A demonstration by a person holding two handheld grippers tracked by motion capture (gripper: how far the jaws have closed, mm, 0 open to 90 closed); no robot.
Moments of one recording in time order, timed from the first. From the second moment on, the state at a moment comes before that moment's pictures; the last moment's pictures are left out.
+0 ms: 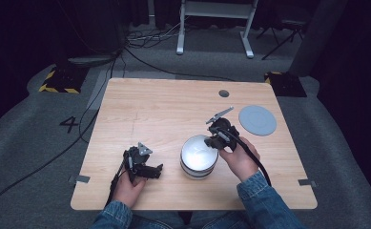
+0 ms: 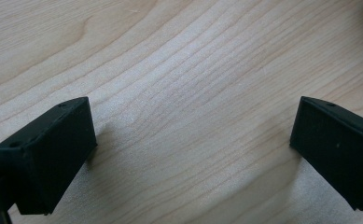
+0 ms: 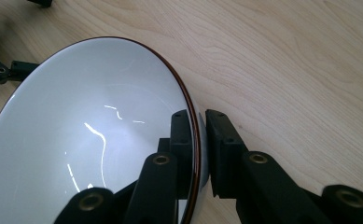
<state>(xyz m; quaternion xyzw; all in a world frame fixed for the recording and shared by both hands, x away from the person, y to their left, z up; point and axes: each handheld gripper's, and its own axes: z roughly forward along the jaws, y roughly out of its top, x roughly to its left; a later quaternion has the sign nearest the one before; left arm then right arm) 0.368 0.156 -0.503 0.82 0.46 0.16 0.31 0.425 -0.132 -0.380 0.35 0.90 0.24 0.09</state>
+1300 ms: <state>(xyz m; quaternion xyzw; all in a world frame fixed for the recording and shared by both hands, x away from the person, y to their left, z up) 0.367 0.156 -0.503 0.81 0.46 0.17 0.31 0.446 -0.134 -0.326 0.33 0.89 0.28 0.13</state>
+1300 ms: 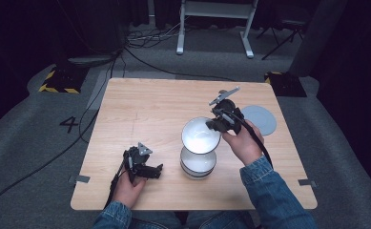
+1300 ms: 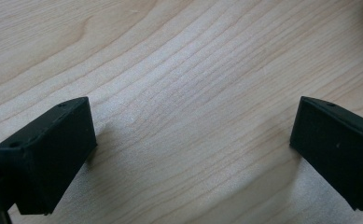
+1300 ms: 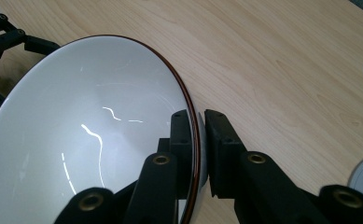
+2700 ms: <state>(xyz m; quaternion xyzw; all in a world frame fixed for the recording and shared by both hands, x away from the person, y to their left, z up) 0.371 0.153 -0.503 0.82 0.46 0.16 0.31 0.528 -0.208 -0.308 0.45 0.83 0.26 0.19</state>
